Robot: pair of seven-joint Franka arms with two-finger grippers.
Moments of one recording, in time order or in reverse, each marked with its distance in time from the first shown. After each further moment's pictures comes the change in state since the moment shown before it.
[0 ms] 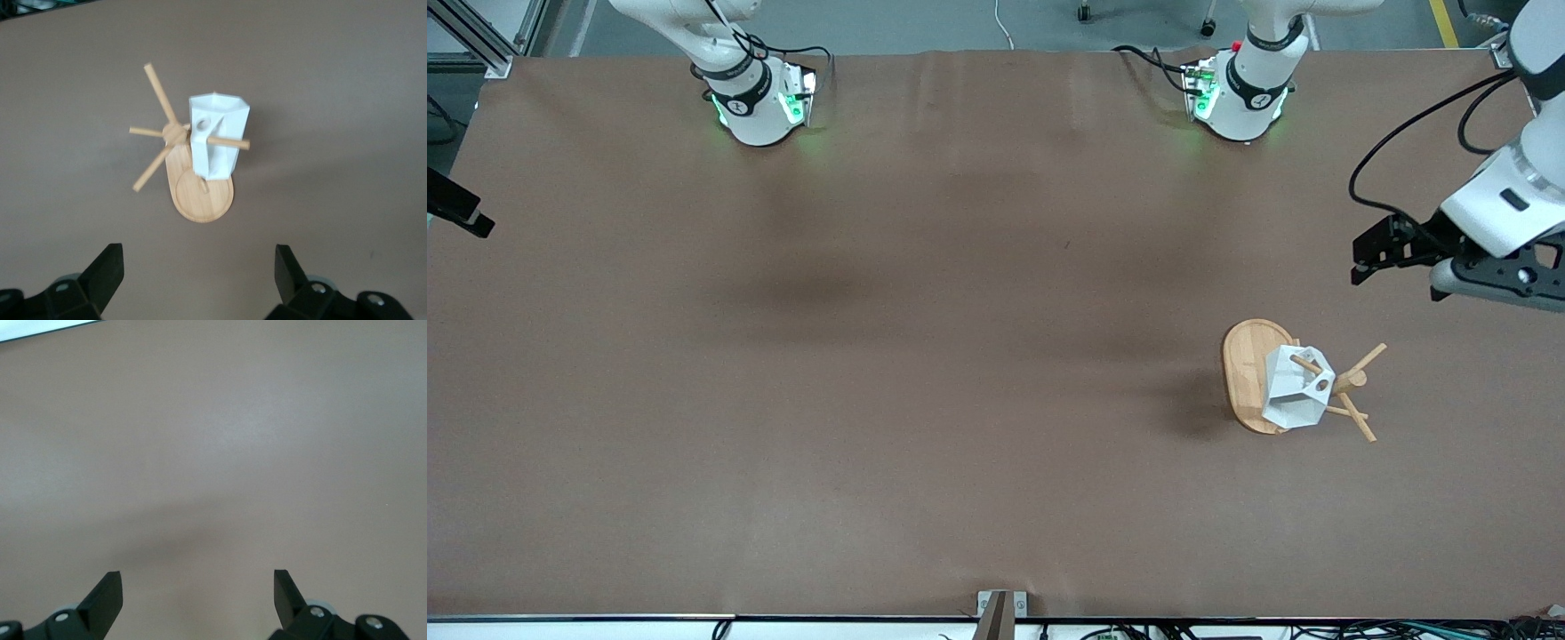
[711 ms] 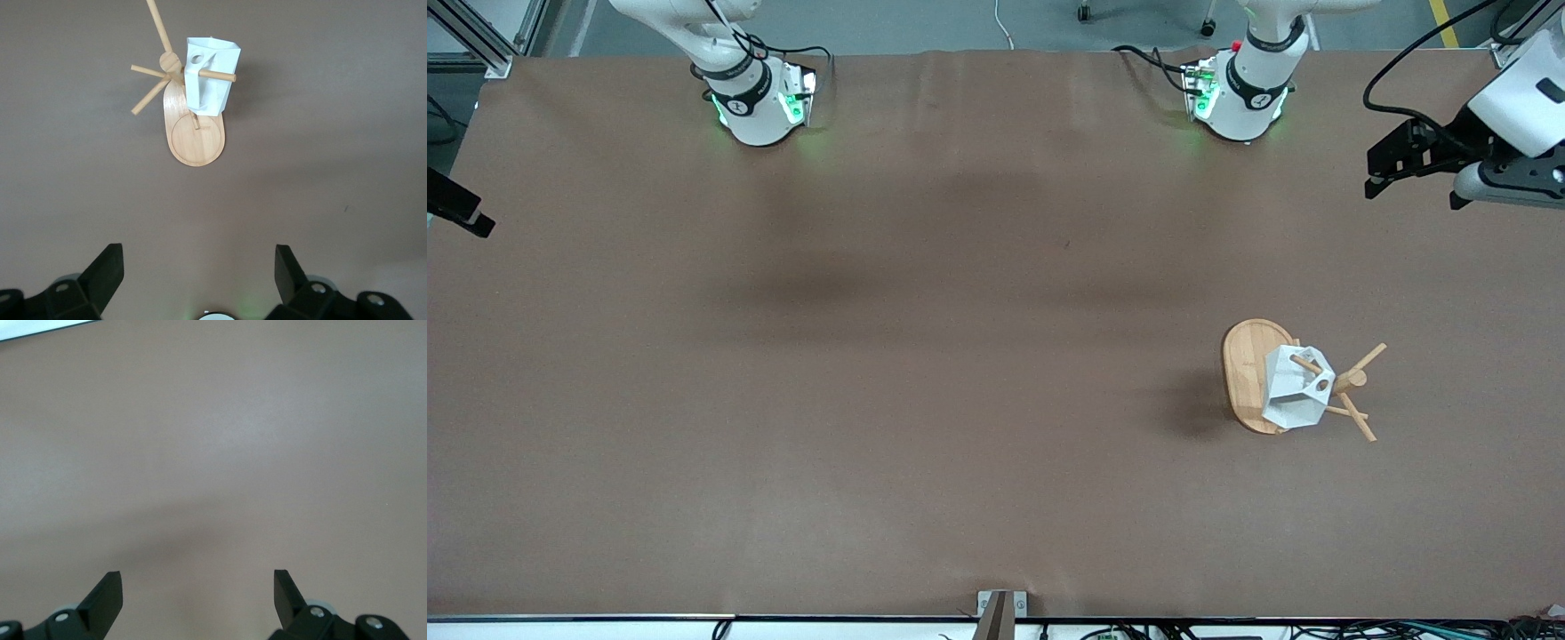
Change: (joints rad) left arm 0.103 -0.093 -0.134 0.056 0.017 -0.220 -0.112; right arm 0.000 0.000 0.000 0.000 0.000 -0.001 0.000
